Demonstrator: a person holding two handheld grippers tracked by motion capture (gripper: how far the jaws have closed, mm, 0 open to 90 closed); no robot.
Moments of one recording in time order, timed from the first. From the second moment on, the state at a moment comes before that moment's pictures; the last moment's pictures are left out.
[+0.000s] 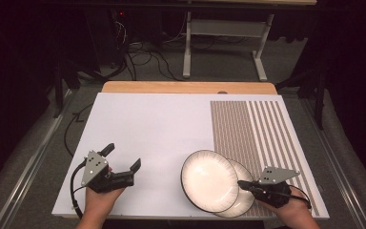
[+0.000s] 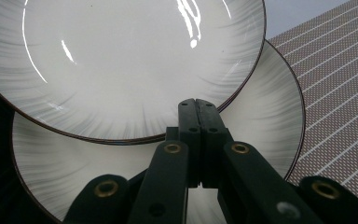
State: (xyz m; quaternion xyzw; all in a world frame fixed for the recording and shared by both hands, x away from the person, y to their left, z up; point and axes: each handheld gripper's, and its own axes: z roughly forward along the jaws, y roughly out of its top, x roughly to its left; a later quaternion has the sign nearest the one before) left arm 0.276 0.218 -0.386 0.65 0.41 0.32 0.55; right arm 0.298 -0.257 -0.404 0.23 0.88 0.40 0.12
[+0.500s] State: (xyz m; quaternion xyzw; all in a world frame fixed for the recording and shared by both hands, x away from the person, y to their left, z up) left arm 0.276 0.218 -0.386 0.65 0.41 0.32 0.55; right arm 0.298 -0.259 -0.404 0.23 0.88 0.40 0.12
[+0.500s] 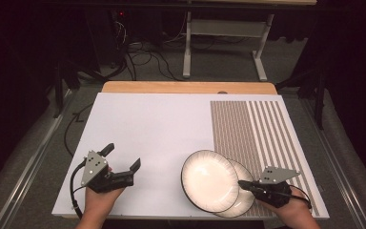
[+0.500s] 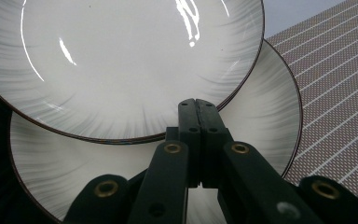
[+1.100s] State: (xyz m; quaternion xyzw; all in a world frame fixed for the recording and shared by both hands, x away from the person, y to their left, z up) left arm 0.276 0.218 -0.386 0.65 0.41 0.32 0.55; right arm 0.299 -0.262 -0.403 0.24 0.88 0.40 0.12
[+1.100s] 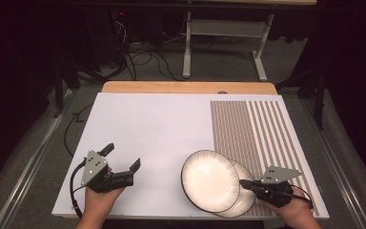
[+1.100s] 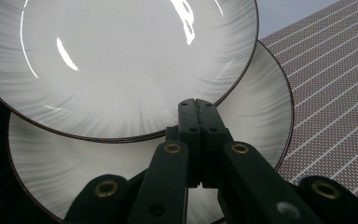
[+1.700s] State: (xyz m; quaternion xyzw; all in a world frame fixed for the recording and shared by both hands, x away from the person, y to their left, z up) left arm 0.276 0.218 -0.386 0.65 0.41 0.32 0.55; right arm 0.298 -0.267 -0.401 0.24 0.87 0.40 0.13
